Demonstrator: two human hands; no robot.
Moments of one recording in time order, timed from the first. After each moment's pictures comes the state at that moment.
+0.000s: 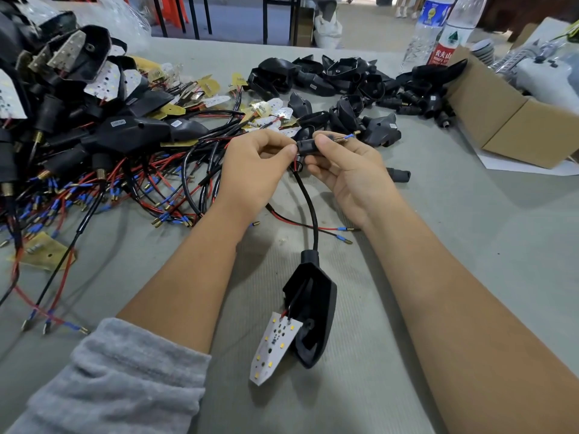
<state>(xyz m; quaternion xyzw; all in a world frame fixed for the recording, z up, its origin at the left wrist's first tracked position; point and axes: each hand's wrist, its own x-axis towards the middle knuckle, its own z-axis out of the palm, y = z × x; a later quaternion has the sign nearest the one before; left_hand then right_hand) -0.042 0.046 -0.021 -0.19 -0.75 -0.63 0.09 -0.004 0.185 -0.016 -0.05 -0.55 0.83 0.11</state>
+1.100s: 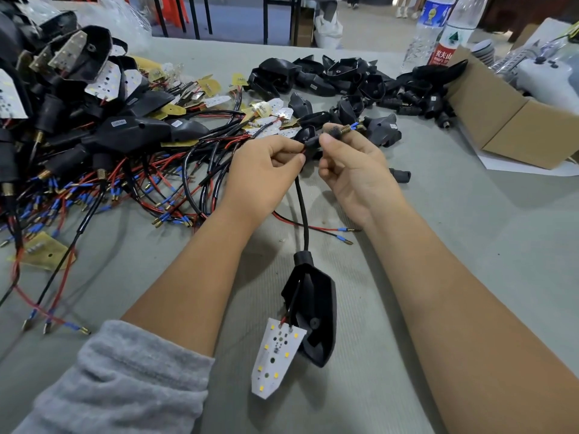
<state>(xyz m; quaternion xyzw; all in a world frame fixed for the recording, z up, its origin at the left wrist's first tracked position) -0.042 0.050 -0.027 -0.21 -0.78 -0.58 0.07 -0.004 0.186 -0.014 -0.07 -0.54 0.83 0.13</state>
